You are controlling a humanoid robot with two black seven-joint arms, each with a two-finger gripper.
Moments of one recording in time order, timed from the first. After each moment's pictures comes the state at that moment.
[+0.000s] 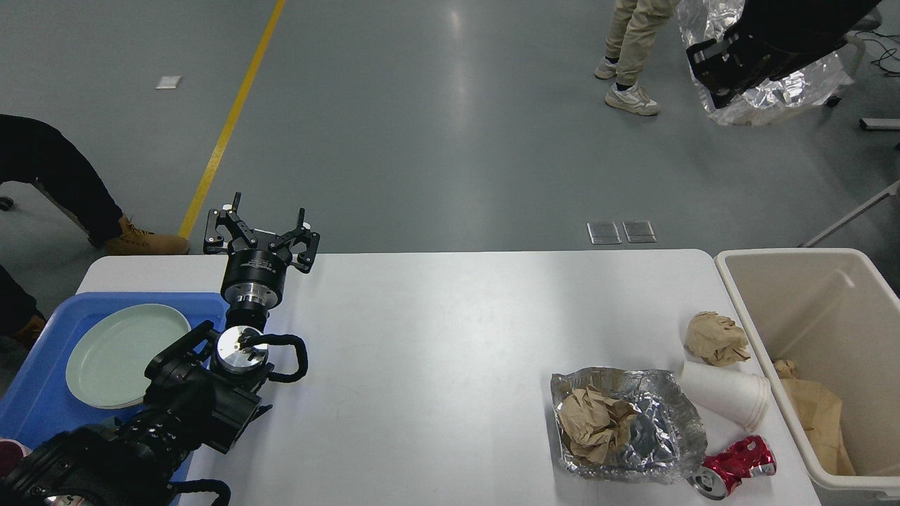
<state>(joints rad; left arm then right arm) -0.73 -0.03 -1.03 -0.28 -0.23 -0.53 -0.39 2.37 -0.32 -1.15 1.01 -0.40 0.96 -0.06</state>
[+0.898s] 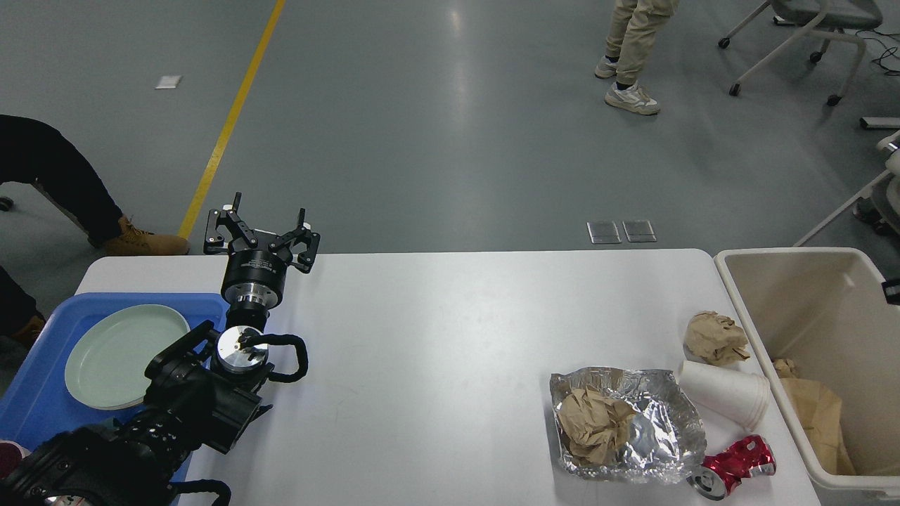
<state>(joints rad) -0.73 -0.04 -1.03 -0.28 -0.23 -0.53 -0.39 1.44 -0.54 -1.48 0.76 -0.52 0.37 -0.07</state>
